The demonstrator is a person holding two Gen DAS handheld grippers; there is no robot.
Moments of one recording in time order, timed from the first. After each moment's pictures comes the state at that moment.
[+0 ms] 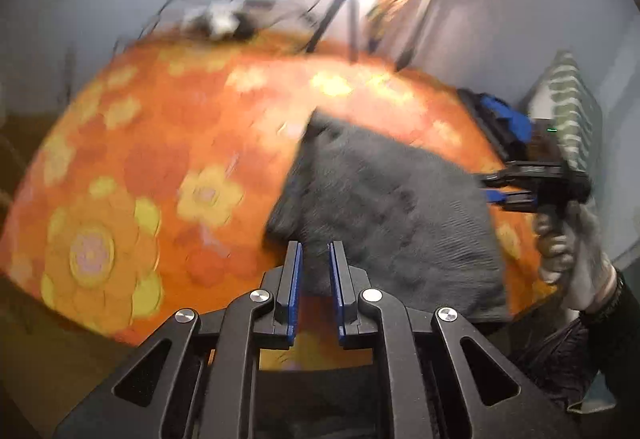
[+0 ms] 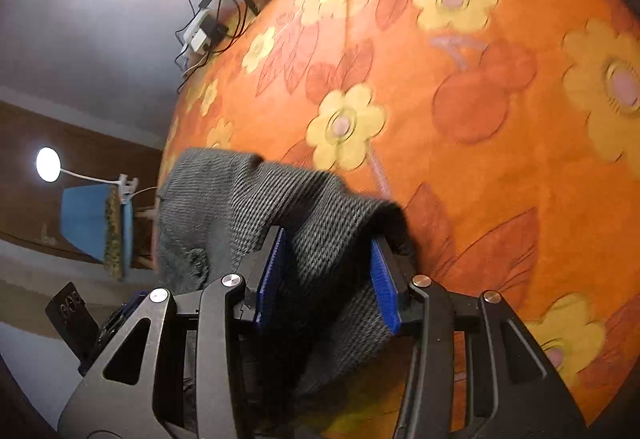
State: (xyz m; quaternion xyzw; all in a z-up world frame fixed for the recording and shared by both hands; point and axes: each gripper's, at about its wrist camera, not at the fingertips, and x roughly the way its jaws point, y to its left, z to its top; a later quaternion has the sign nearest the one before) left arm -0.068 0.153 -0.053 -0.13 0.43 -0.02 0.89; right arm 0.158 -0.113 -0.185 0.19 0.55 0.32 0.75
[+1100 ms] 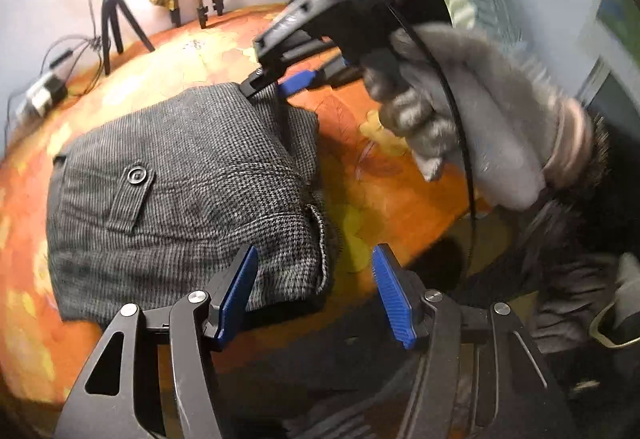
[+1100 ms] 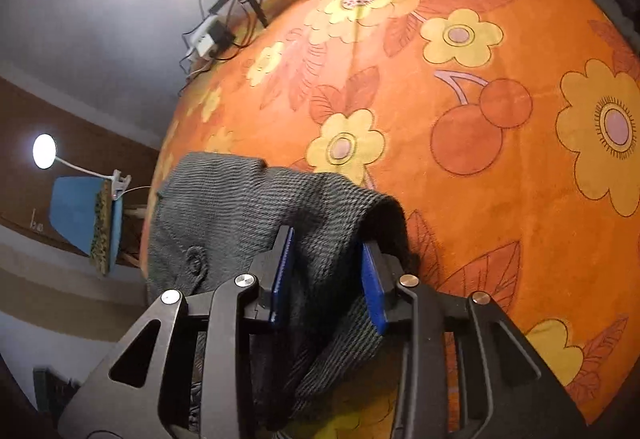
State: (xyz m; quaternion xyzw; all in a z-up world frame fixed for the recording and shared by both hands) left arm -0.062 -0.046 -0.084 0.07 0.48 -0.20 0.85; right arm 0.162 -0.115 -0.179 0.15 0.52 0.31 0.78
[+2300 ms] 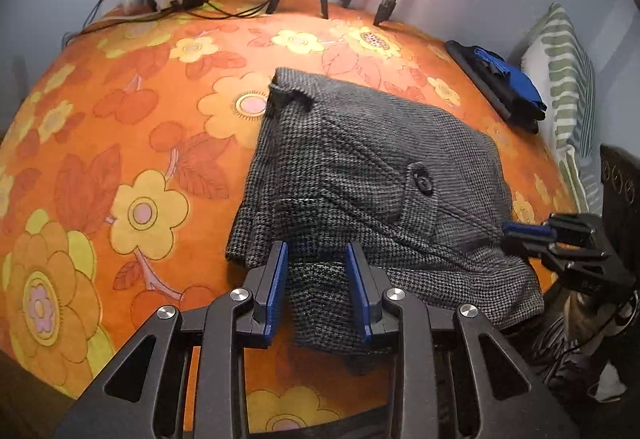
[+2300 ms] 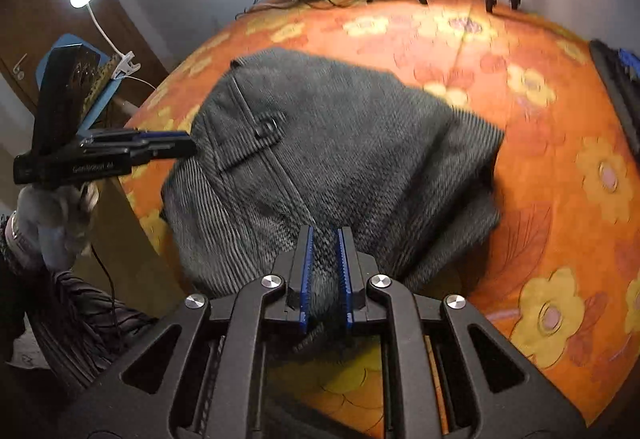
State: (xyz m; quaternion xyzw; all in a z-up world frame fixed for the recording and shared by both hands) left arm -0.024 0.153 -0.097 -0.11 0.49 -0.07 0.86; right arm 0.035 -0.069 -0.172 -0.07 0.45 0.37 0.81
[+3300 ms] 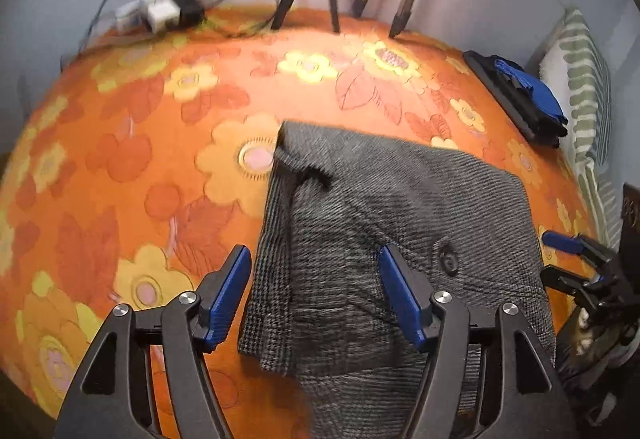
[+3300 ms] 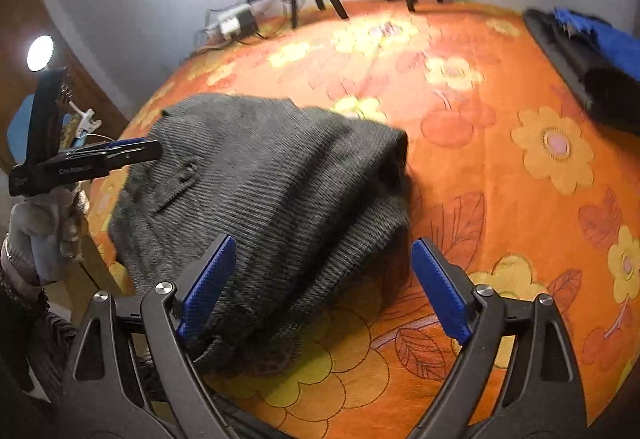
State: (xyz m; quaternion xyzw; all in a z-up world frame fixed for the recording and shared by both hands) left arm 0.033 0.158 -0.098 -0.10 0.50 -0.05 0.86; right arm 0.066 -0.114 -0.175 0.01 0.44 0.28 0.85
